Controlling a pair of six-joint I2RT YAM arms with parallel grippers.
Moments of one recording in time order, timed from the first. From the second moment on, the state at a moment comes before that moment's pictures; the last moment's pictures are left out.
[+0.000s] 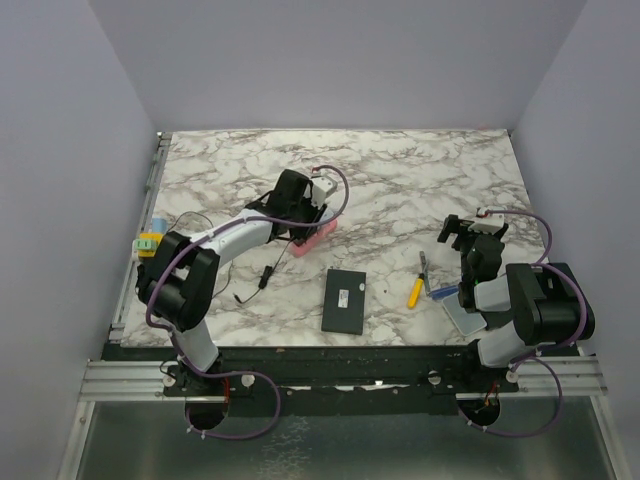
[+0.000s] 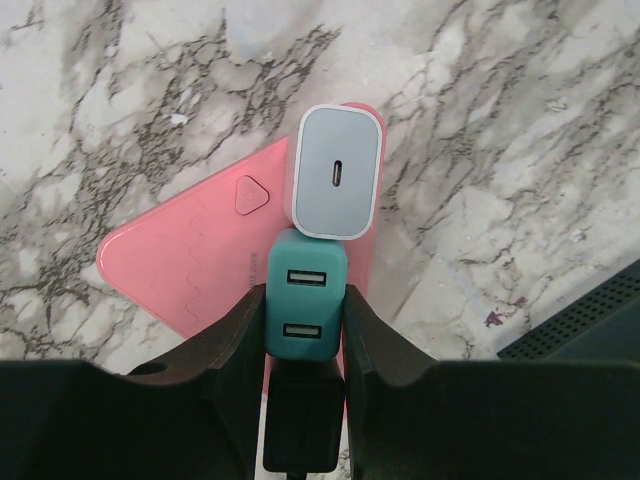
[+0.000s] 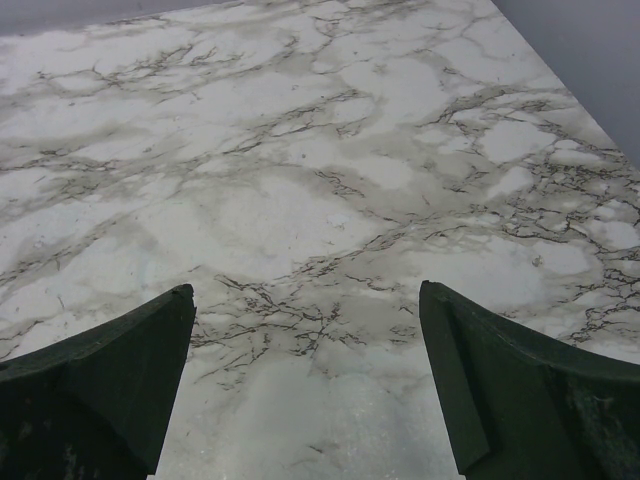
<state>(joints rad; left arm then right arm) -0.52 1.73 1.14 -0.20 0.15 0.14 0.00 1.54 0.23 1.22 0.19 0.04</state>
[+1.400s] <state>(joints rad) -0.59 1.46 1.08 -0.23 0.12 -0.13 0.04 1.13 0.70 0.20 -0.40 0.26</state>
